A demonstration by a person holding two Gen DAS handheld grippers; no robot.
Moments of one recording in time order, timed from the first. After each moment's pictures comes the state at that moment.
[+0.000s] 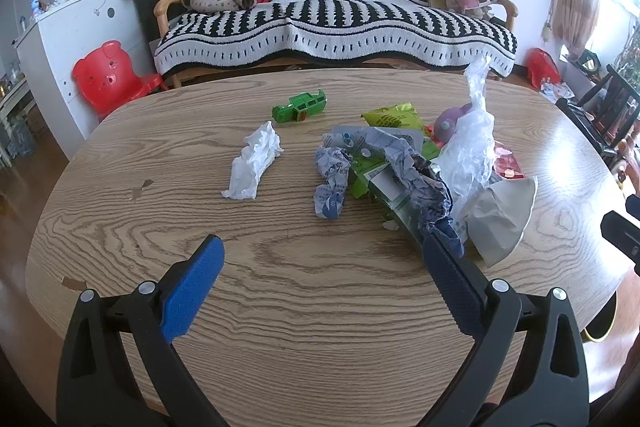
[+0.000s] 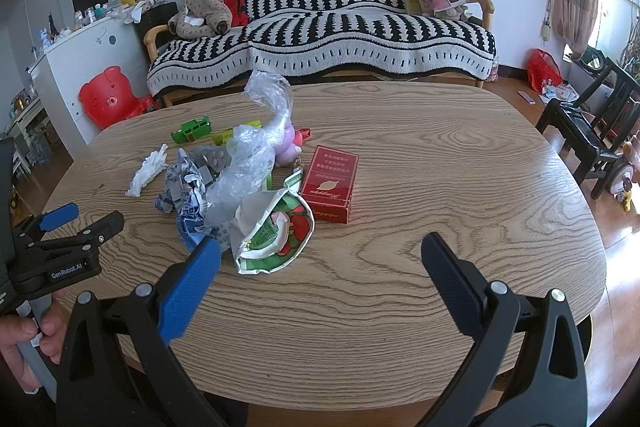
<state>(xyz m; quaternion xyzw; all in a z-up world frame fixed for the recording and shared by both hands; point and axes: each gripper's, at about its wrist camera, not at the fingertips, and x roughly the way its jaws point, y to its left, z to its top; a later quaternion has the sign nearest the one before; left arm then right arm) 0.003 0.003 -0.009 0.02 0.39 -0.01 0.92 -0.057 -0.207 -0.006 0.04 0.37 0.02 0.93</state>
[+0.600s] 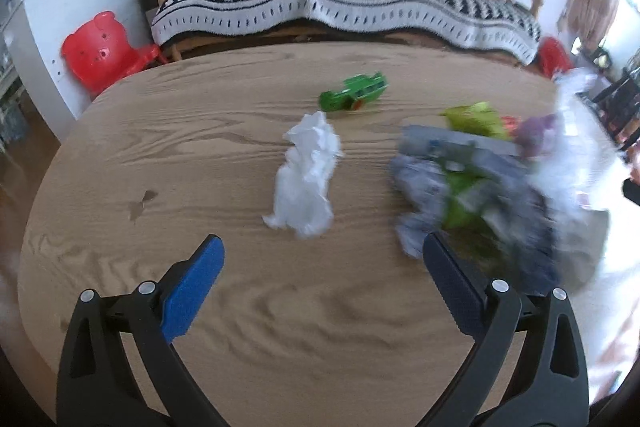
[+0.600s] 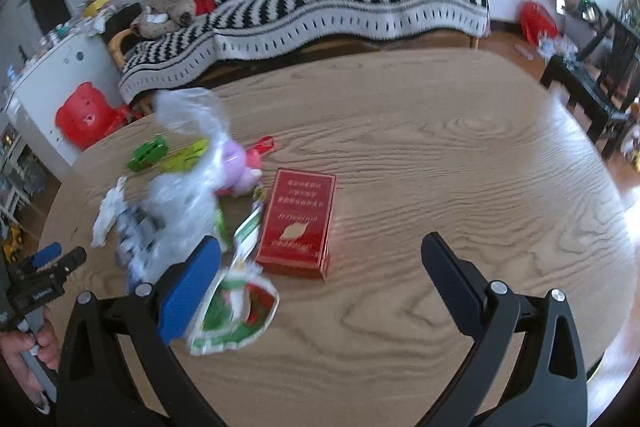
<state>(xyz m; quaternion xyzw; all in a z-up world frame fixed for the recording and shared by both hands) 0.095 0.073 -0.046 0.01 0.45 0.00 0.89 0.051 -0.242 -0.037 0.11 0.43 0.01 0.90</state>
